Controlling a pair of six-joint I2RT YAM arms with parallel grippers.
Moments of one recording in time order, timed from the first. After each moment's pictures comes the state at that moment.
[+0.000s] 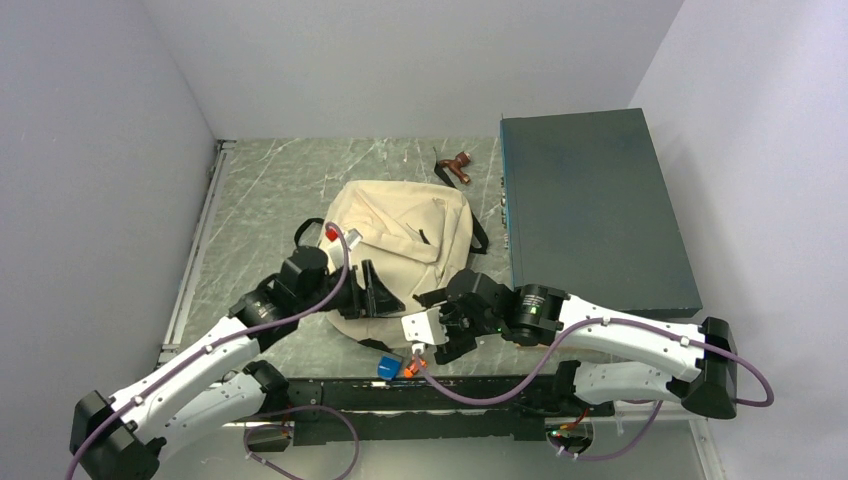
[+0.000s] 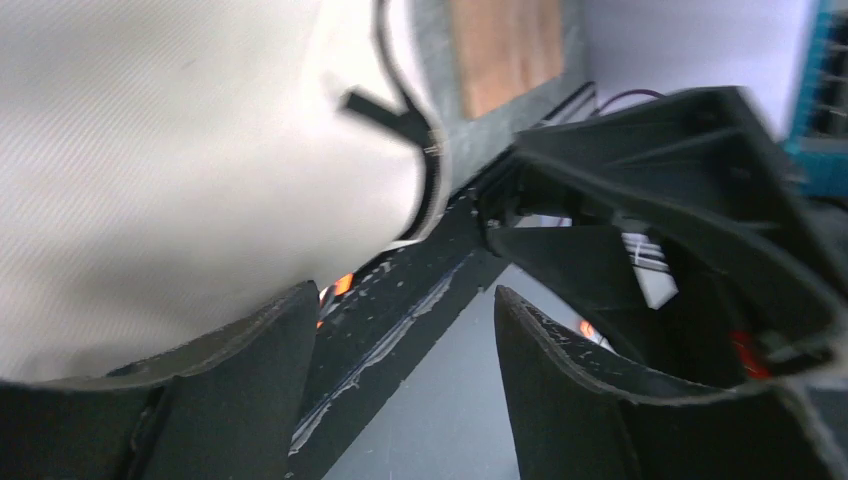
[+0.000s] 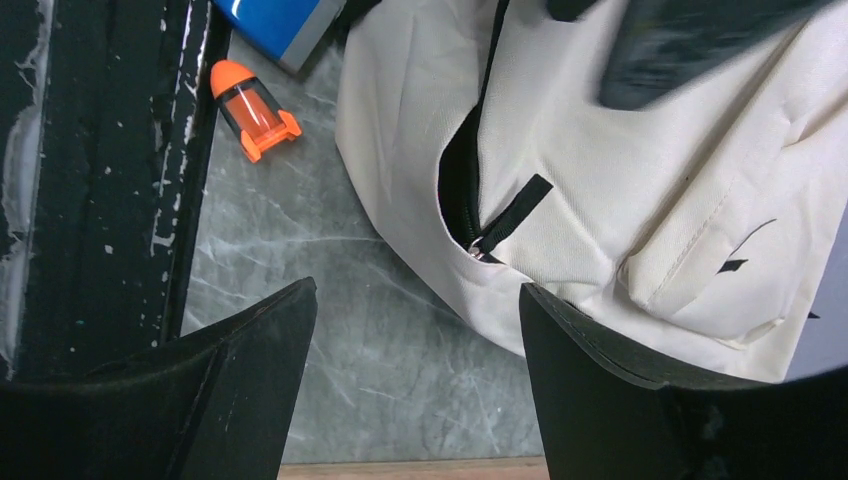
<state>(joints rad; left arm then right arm) -0.69 0.82 0.59 -0.27 0.42 -0.87 1.18 1.08 0.88 -0.61 -0.08 -0.77</state>
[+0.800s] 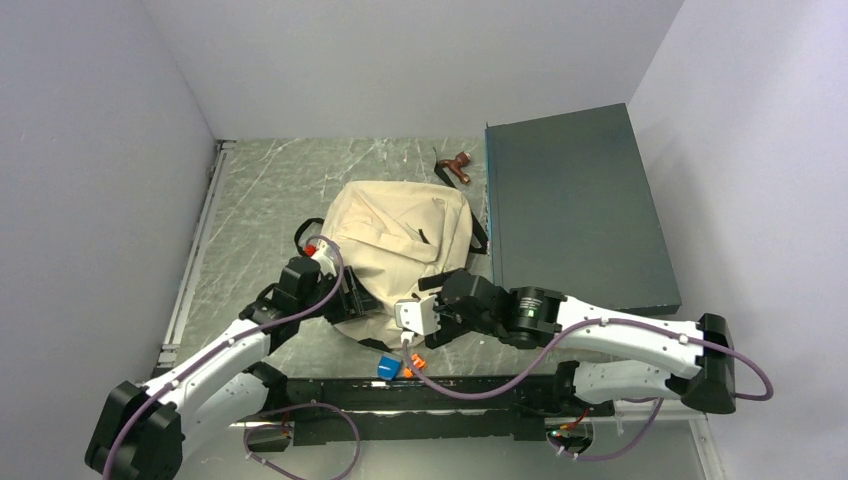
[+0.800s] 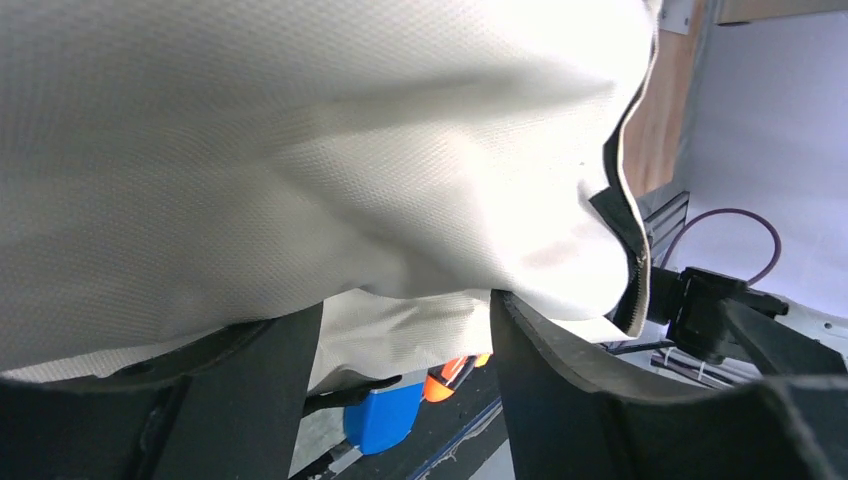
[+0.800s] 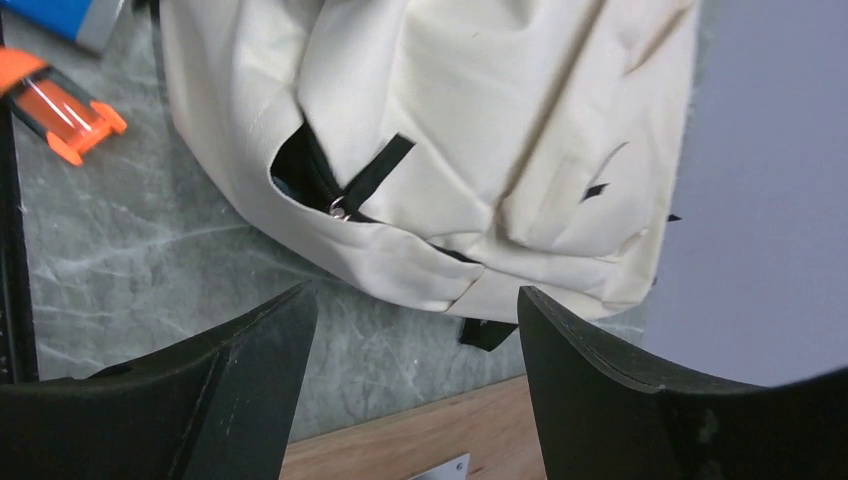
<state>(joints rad) -0.48 0.91 0.37 -0.13 0.36 -0.84 1.22 1.11 0.89 -0.52 0.21 -0.77</state>
